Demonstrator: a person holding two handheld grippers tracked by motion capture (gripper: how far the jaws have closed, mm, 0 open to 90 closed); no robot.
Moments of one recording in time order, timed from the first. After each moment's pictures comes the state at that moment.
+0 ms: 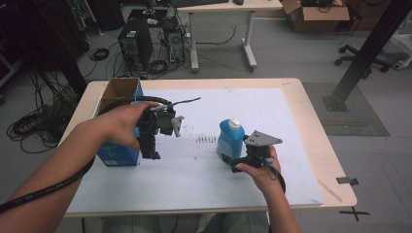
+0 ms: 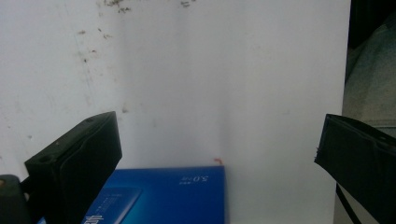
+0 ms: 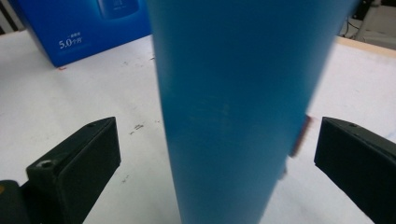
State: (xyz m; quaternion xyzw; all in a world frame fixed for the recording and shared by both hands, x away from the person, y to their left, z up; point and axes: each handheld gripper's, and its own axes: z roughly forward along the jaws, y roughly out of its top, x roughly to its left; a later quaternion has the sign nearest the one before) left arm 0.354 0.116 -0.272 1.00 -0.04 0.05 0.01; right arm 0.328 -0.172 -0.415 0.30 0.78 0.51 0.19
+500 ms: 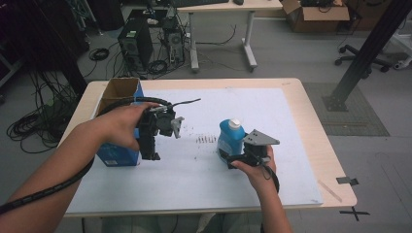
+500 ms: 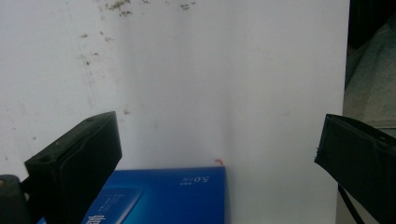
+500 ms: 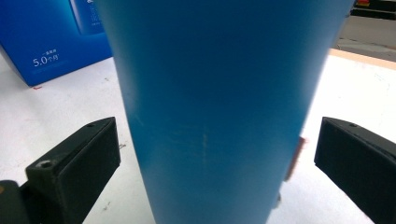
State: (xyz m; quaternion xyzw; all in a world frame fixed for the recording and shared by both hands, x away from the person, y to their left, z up) left arm 0.351 0.116 -0.270 1.00 -0.05 0.06 0.01; right arm 0.332 -0.165 -0.420 0.34 0.75 0.52 0.21
